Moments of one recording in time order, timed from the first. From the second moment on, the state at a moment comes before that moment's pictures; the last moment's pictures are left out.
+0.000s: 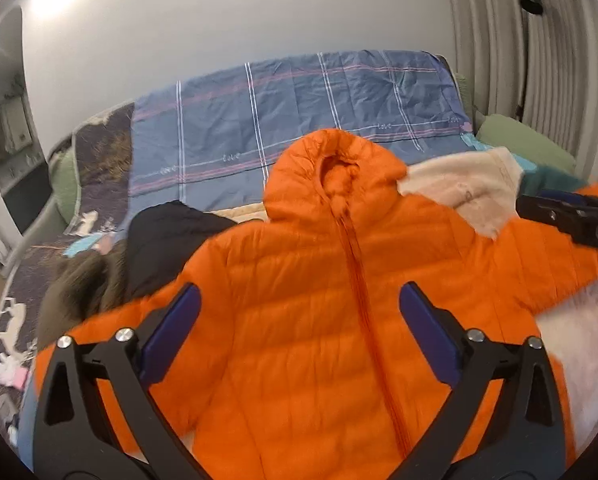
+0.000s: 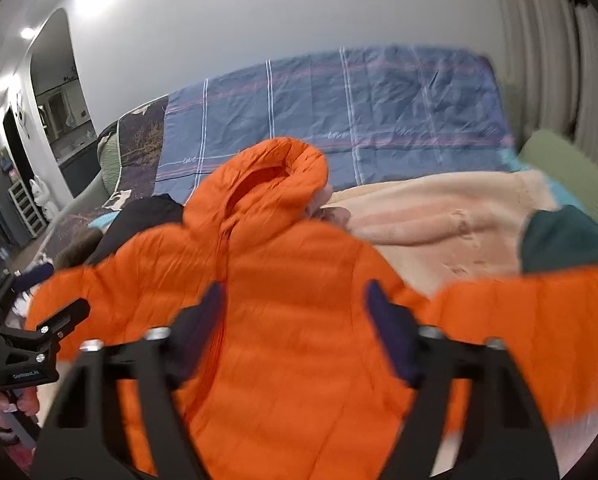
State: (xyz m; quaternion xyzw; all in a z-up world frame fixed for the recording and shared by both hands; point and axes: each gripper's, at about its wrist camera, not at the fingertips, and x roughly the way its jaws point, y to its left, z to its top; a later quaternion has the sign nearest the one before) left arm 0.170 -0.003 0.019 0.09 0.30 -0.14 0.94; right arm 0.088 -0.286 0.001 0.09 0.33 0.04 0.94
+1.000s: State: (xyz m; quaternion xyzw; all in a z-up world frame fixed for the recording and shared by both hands) left arm 0.359 -0.004 0.009 -0.09 0.35 -0.29 0.89; right arm 0.263 -0.325 -0.001 0.30 0.26 0.23 0.89
